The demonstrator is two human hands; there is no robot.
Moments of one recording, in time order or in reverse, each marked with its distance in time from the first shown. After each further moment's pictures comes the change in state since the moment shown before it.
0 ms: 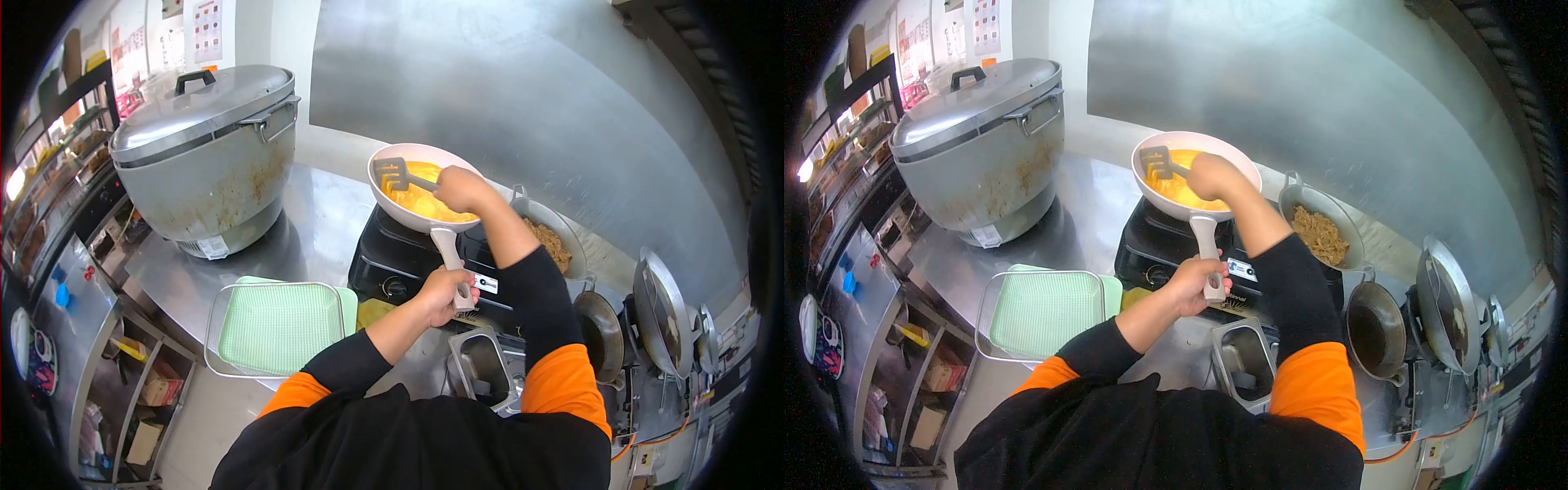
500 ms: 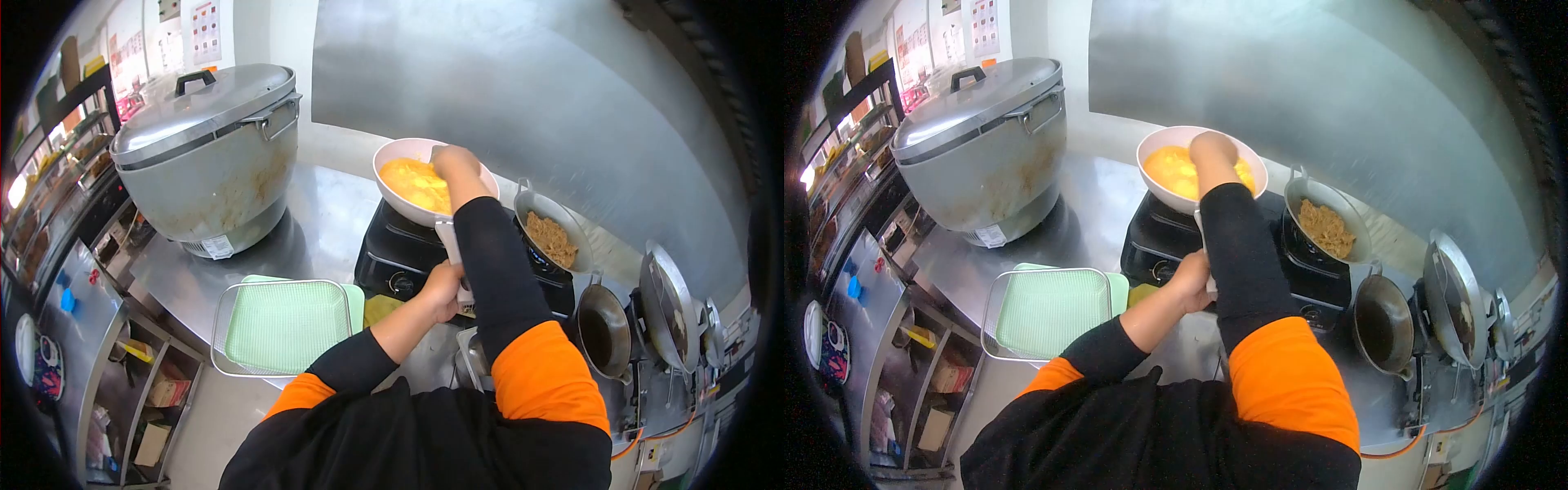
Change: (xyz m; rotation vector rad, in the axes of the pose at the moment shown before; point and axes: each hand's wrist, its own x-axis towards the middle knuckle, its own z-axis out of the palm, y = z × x) left_hand -0.010 0.007 0.007 0.005 0.007 0.015; right_hand 0.078 0.013 0.026 0.206 0.130 0.545
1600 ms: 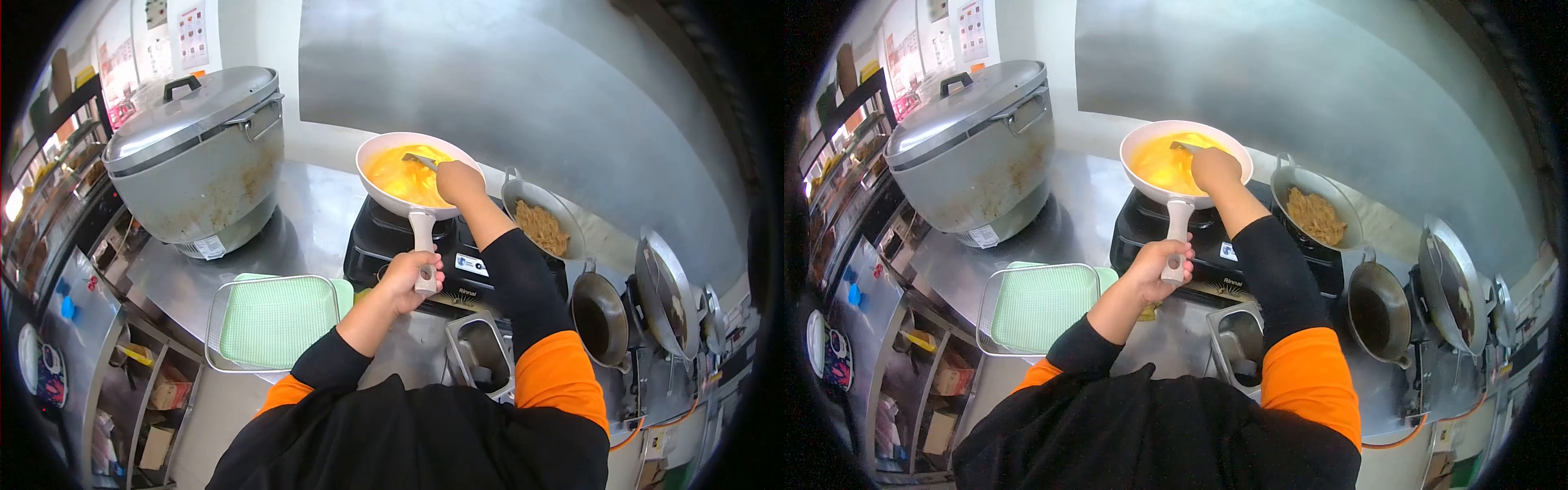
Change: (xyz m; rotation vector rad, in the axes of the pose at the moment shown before) left_hand -0.007 0.014 -0.033 -0.015 0.002 -0.017; right_hand -0.068 0.052 -0.001 -0.192 0.099 -0.337
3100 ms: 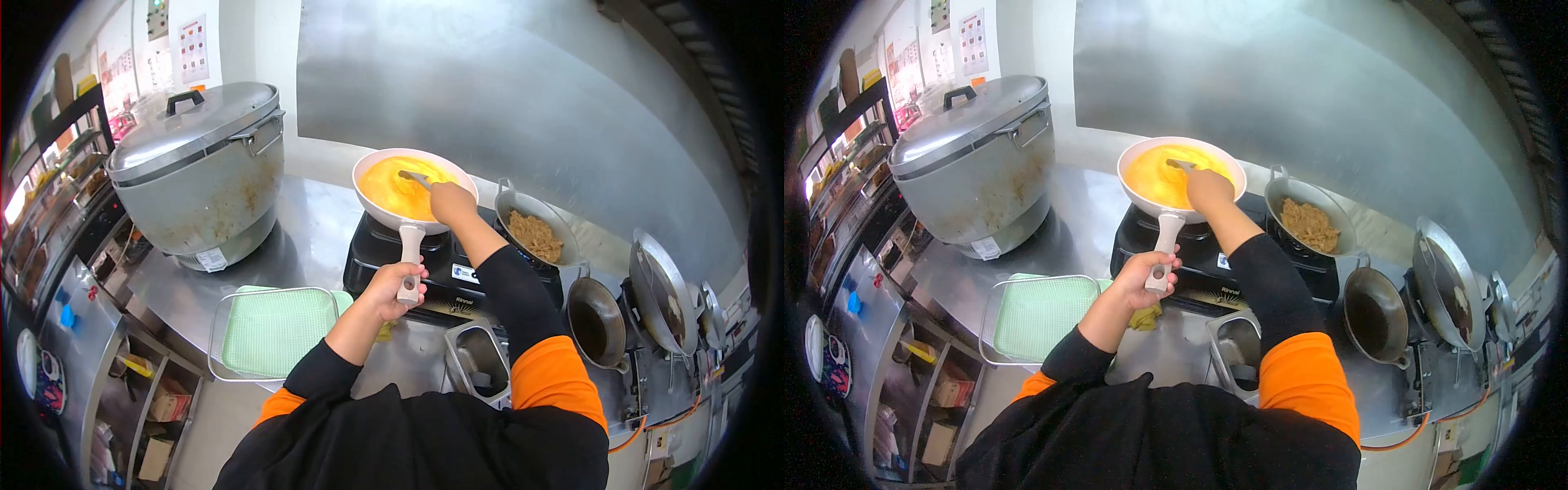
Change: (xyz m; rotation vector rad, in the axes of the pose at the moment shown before) left_hand -0.014 0.014 -0.016 0.038 -0.051 -0.043; right_hand -0.008 -0.006 0.009 0.056 0.002 0.025
